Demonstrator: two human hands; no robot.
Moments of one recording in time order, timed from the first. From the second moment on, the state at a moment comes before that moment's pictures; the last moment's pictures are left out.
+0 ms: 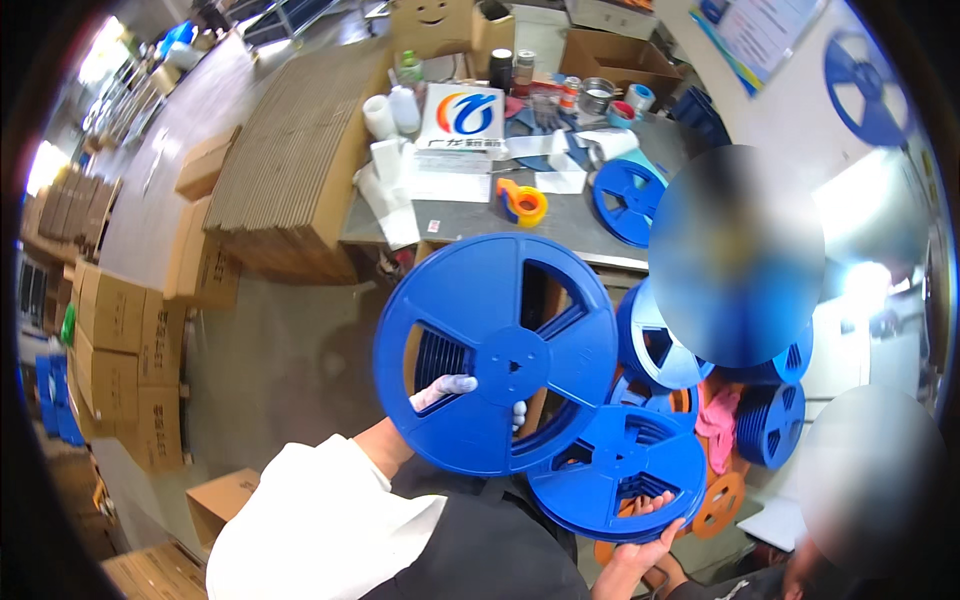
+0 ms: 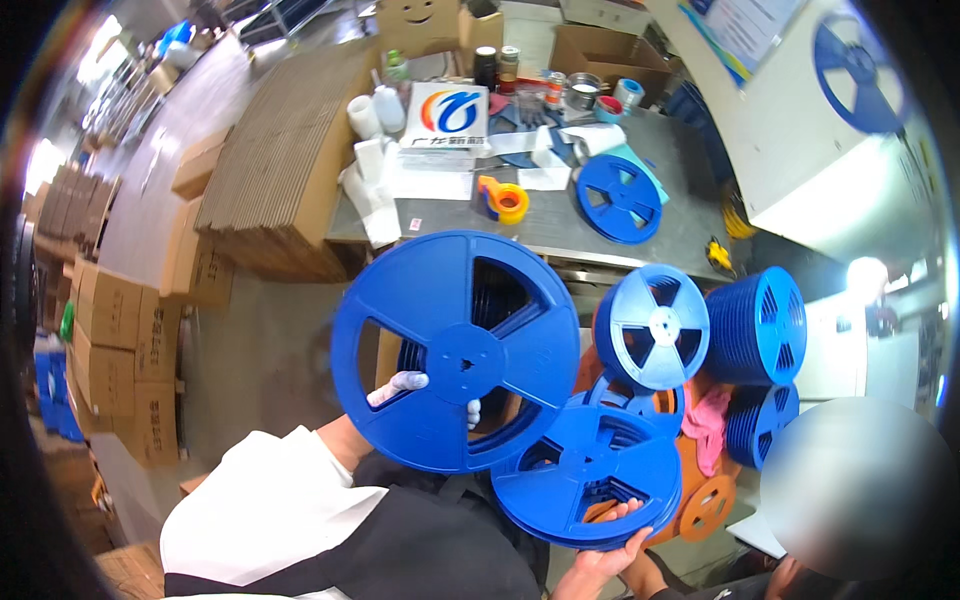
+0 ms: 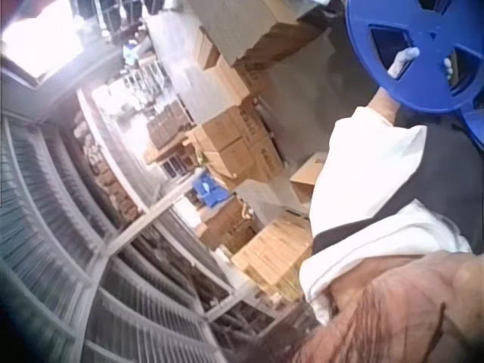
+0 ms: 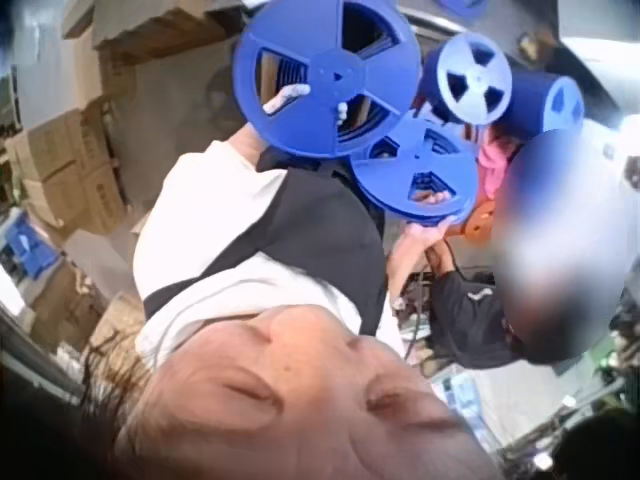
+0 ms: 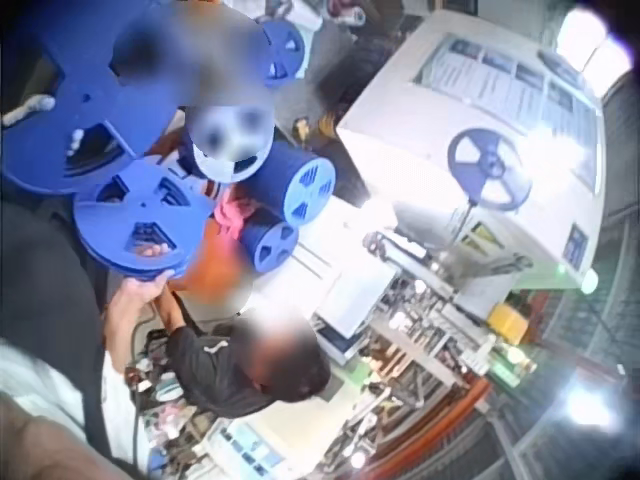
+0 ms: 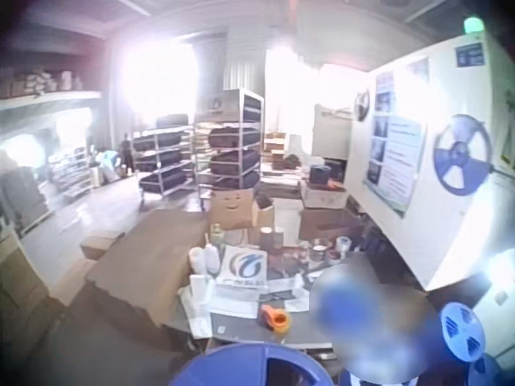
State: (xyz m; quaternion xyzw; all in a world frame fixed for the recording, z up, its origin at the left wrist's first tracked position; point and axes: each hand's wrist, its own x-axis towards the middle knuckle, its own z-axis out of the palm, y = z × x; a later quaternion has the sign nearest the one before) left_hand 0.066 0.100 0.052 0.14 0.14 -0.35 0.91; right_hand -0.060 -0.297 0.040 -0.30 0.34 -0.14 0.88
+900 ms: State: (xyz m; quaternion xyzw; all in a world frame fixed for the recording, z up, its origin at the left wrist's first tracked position) left_hand 0.090 0.105 -0.005 0.01 0.16 -0.41 0.90; right_hand -0.077 -0.240 0.090 -0.39 0.35 -0.20 0.83
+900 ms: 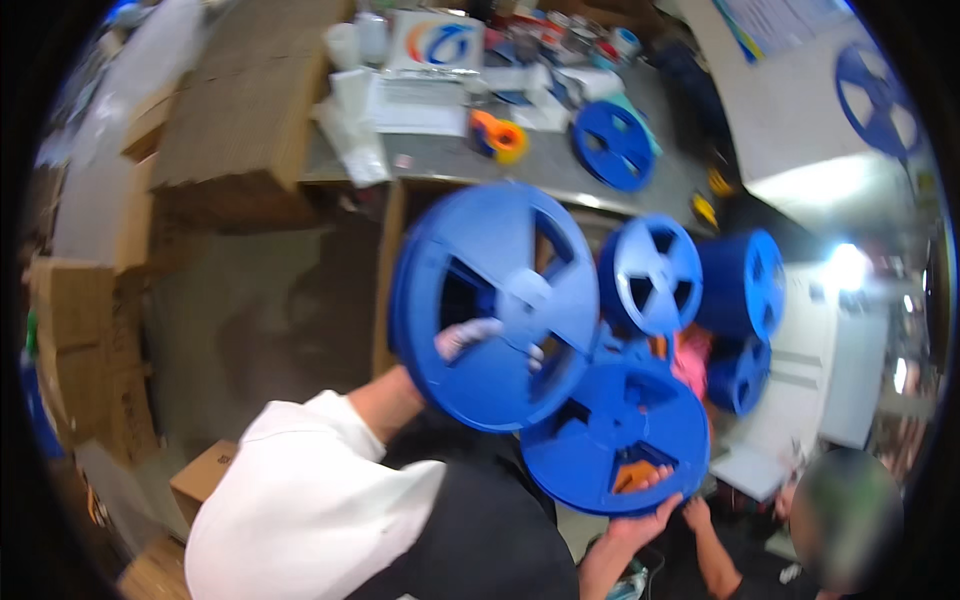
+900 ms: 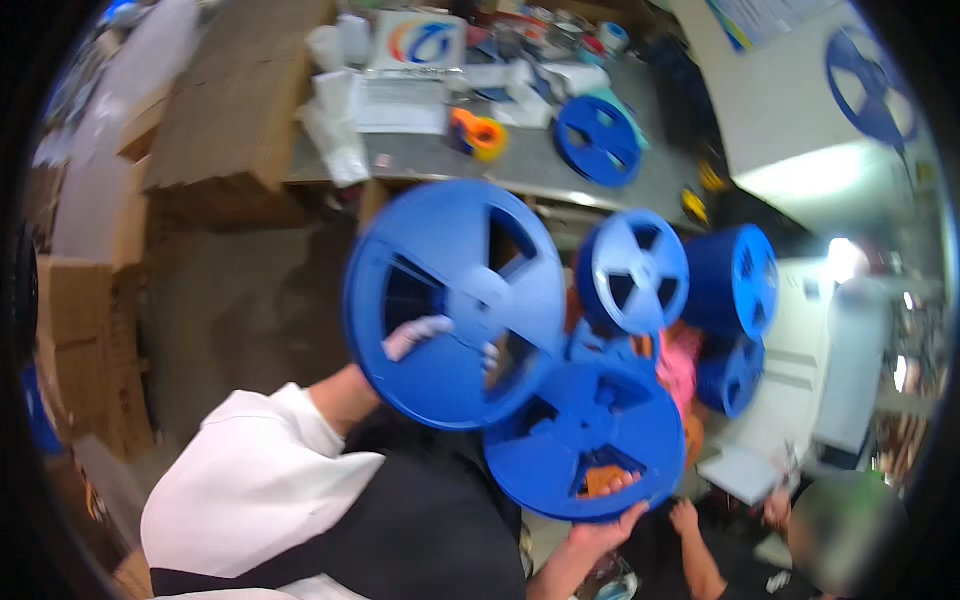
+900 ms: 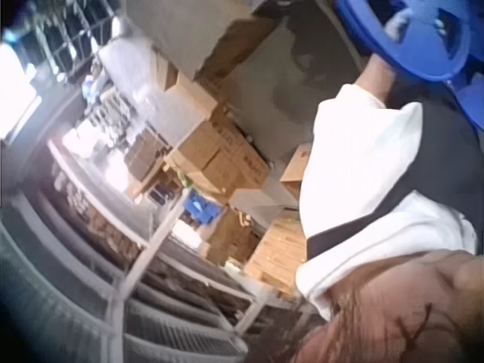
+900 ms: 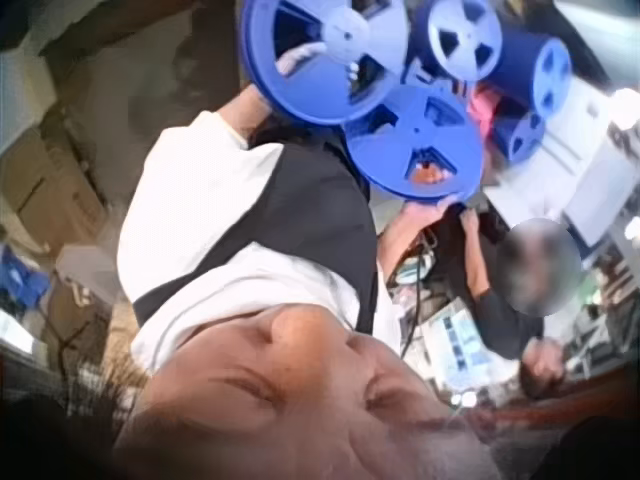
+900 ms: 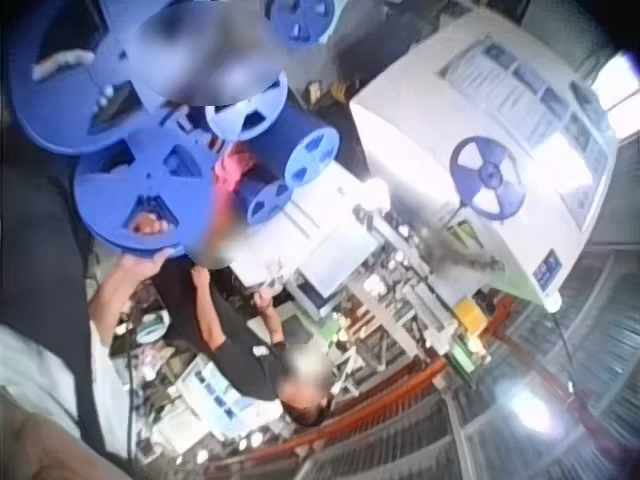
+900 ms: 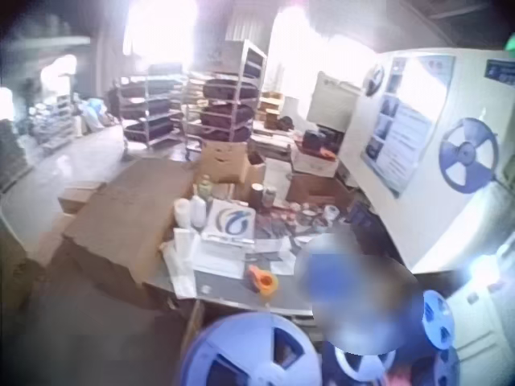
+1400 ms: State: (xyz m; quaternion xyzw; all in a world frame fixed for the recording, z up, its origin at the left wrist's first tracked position) left_hand 0.079 0.131 -0.031 0.10 0.07 -0.34 0.93; right_hand -0.100 -0.282 0.076 -0.15 0.07 -0.17 0.97
